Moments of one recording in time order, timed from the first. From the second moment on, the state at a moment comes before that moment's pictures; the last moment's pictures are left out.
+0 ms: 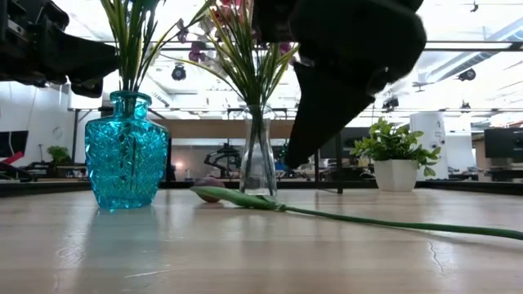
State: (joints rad) left arm -0.27 0.03 0.01 0.08 -0.33 0.02; right arm 0.48 2.08 1.51 -0.66 0.41 0.59
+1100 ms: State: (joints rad) left arm -0.27 0.03 0.01 0.08 -0.33 0.03; right arm 0.38 2.17 1.49 -0.68 0.14 0.78
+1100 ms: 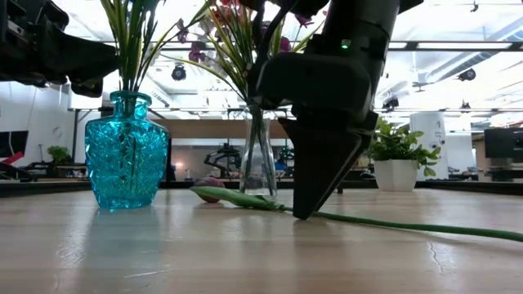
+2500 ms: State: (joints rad) left arm -0.27 0.03 0.01 0.09 -0.33 0.03; right arm 0.48 1.75 1.46 -1.07 0.13 0.85
